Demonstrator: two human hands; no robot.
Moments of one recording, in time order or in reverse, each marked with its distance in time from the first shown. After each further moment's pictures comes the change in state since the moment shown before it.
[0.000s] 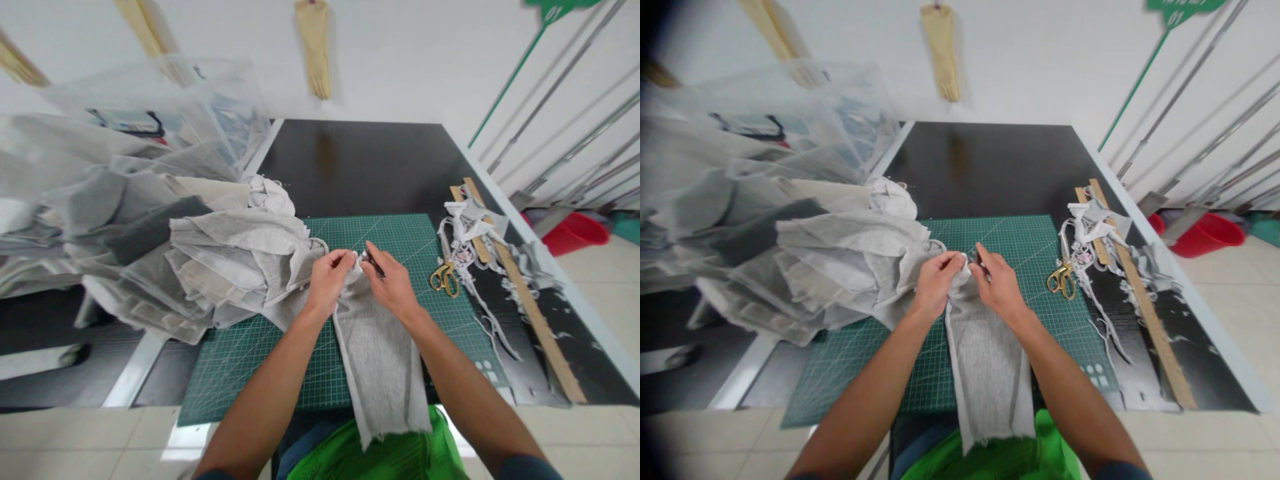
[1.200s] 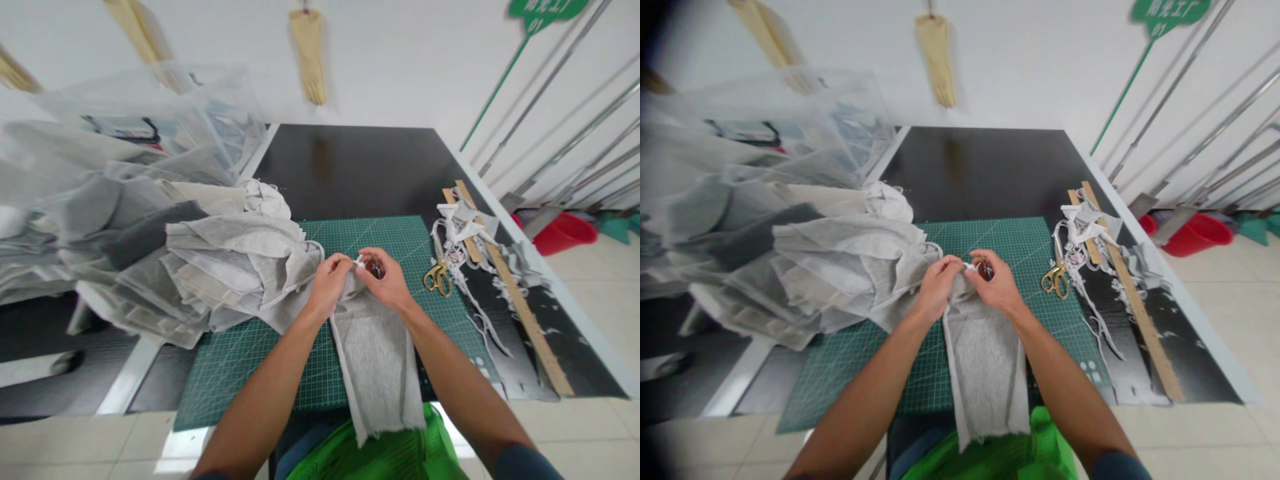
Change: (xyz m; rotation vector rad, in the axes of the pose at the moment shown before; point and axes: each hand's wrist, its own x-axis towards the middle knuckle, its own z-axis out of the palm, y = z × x) left_hand 0.000 -0.004 0.006 0.184 -0.032 -0.038; right_hand 0.006 0.000 -0.003 0.431 -0.042 0.279
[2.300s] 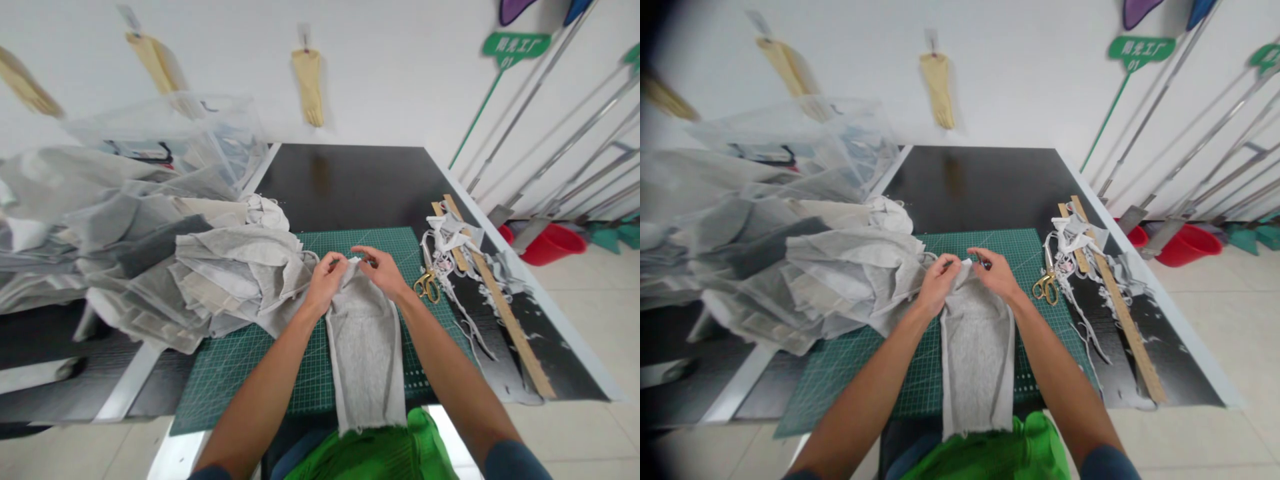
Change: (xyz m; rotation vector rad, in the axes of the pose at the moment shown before) left_hand 0.015 -0.004 0.000 -0.006 -0.061 0.123; right_hand 0.035 0.005 -0.026 -0.137 -0.100 -0.023
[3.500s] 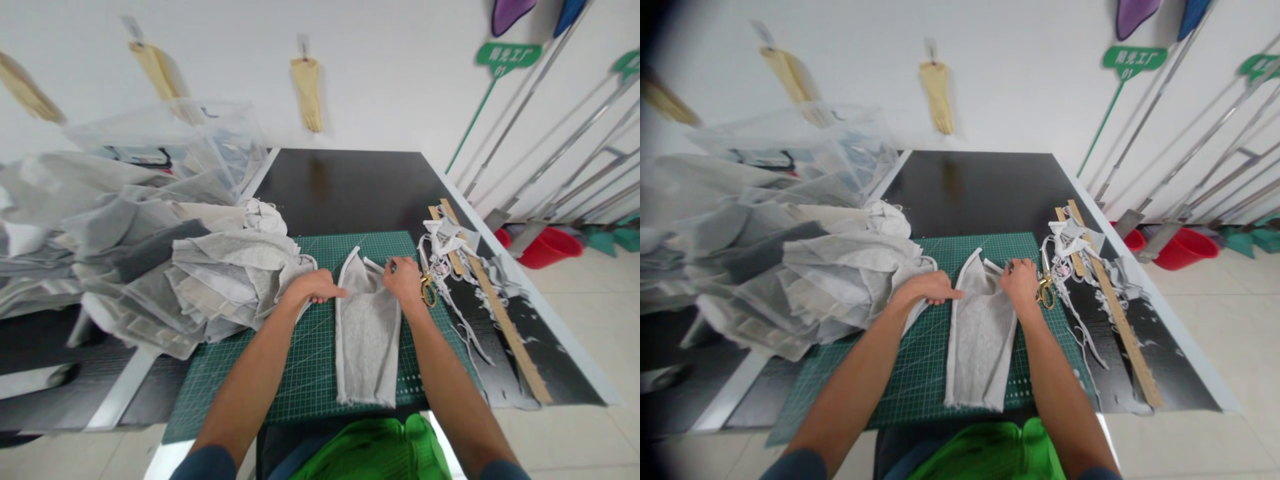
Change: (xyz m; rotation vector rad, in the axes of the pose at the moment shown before) left_hand 0.044 0.016 -0.027 0.979 -0.547 -0.461; right_hand -0.015 0.051 -0.035 -0.855 0.296 0.370
